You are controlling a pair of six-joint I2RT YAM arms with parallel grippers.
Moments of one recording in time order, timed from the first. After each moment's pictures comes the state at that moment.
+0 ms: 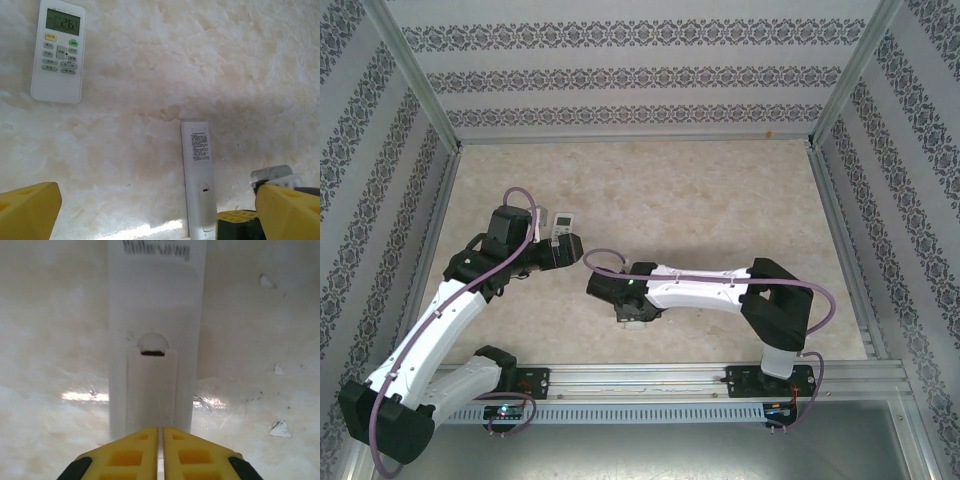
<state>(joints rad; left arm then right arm) -0.33 0.96 0.89 -0.76 0.19 -0.53 1.17 1.81 1.23 -0.89 0.19 1.13</state>
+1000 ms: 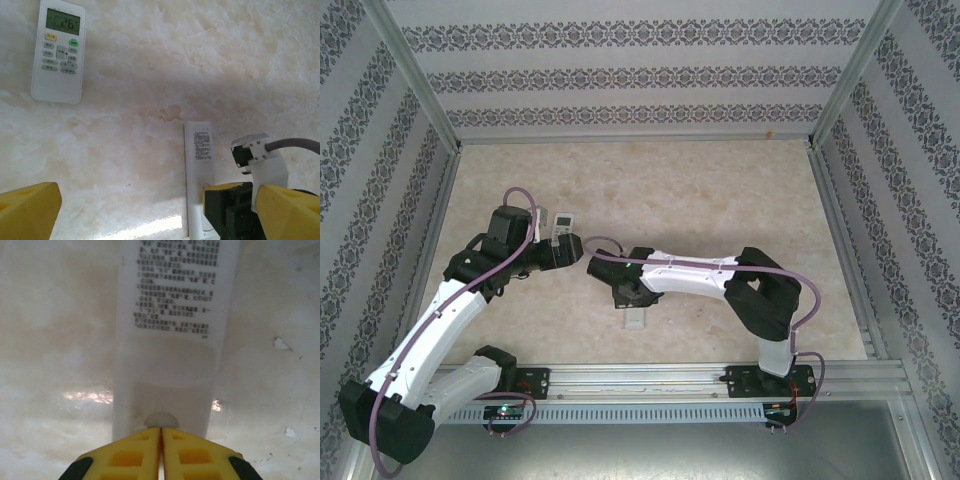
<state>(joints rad) -0.33 0.96 0.89 -0.76 0.19 -0.53 1.07 1.89 1.30 -0.84 0.14 1.01</state>
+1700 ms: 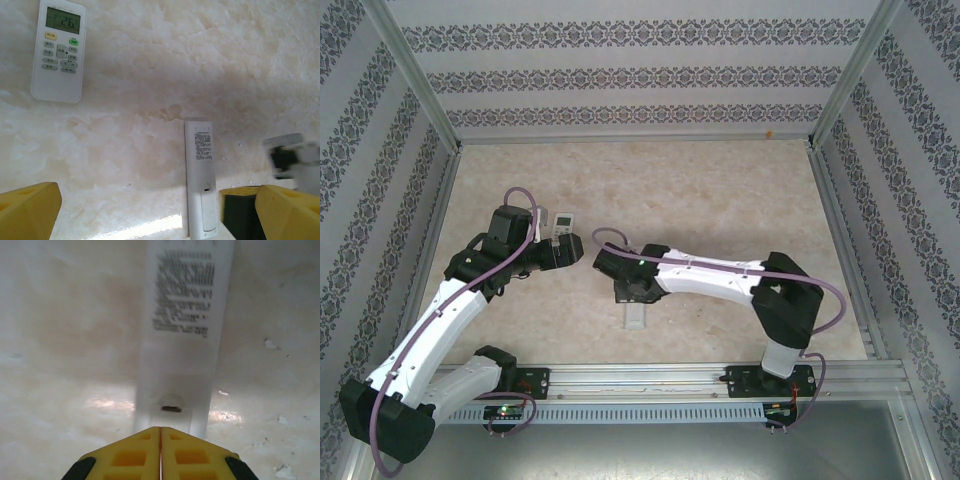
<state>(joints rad) -0.33 0.96 0.89 -0.75 0.19 -0.53 1.07 1.81 1.24 -0.81 0.14 1.03</state>
